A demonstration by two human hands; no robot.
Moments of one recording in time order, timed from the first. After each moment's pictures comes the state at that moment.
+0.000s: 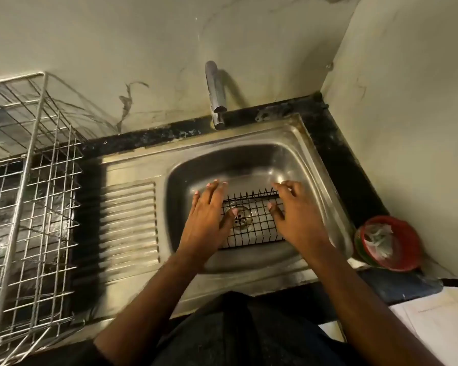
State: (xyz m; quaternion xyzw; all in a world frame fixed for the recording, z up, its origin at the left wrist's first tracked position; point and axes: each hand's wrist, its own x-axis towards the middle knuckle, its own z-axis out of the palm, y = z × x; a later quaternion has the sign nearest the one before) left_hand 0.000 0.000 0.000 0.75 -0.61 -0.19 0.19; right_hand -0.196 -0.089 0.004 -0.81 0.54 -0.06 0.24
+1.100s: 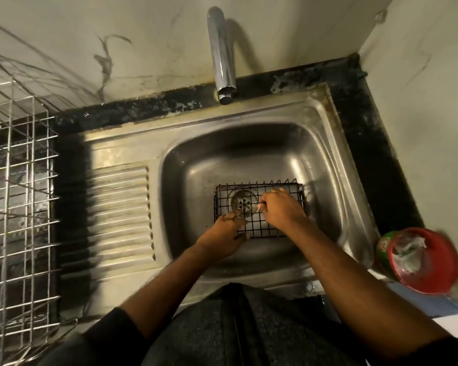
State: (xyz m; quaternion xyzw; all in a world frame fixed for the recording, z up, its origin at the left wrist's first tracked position) left_hand 0.002 -0.025 -0.103 0.68 -0.57 -0.46 -0.01; right_hand -0.148 -0.141 -0.112 -0.84 0.46 0.13 0.26
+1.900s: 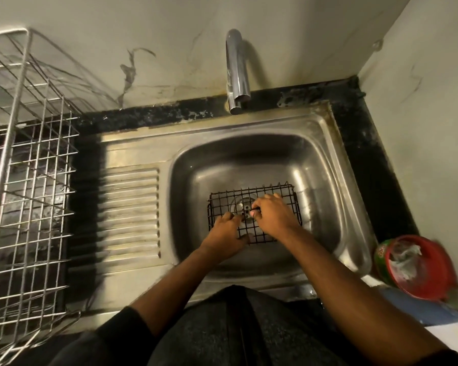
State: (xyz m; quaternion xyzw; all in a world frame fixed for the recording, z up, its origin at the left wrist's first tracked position) left_hand -0.003 -0.019 -0.095 0.74 -0.52 -0.42 0.04; right_hand -0.132 -0.123 -0.099 -0.85 0.45 0.06 0.28
